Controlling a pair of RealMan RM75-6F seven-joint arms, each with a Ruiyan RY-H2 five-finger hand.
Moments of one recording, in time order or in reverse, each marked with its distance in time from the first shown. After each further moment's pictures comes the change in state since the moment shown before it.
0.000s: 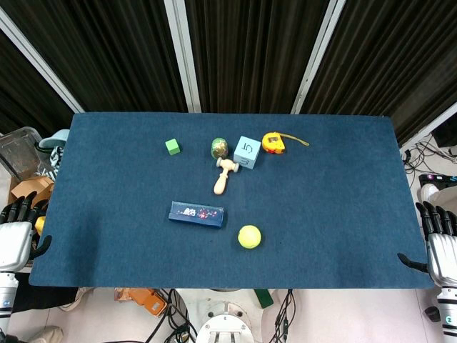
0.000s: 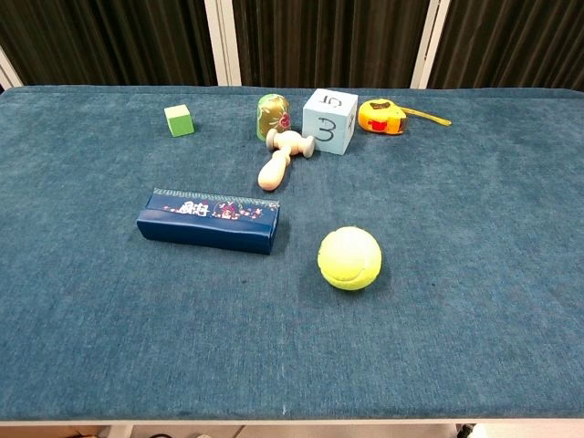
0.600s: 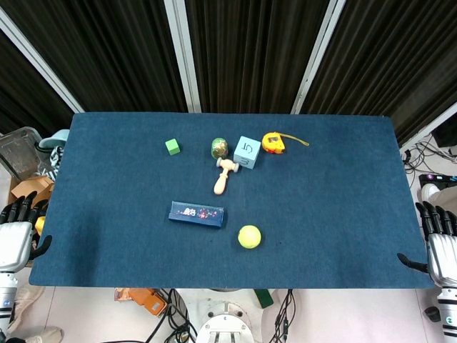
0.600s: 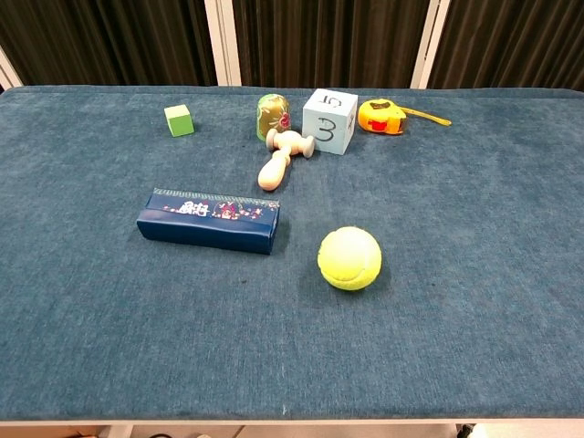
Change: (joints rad) left arm 0.001 0.000 0.000 -0.001 0.003 0.005 0.000; right arm -0.002 0.003 -0.001 0.000 -0.013 0.000 0.012
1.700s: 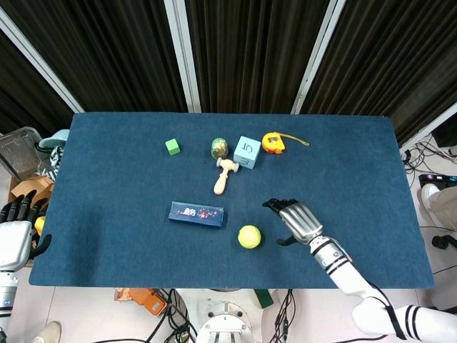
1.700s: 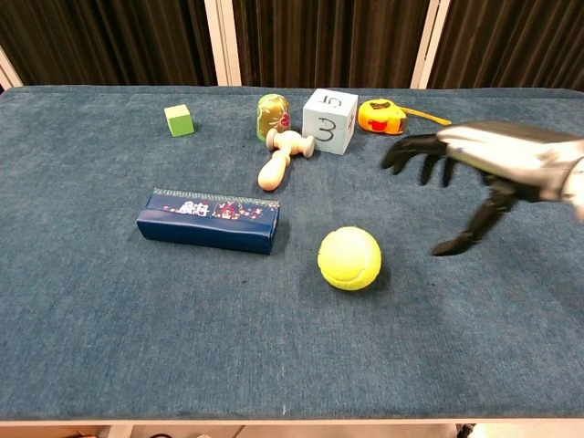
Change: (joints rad) left arm -0.003 -0.006 -0.005 0.008 -0.001 0.002 0.003; right arm 0.522 -0.442 0.094 0.146 0.025 -0.578 -0.092
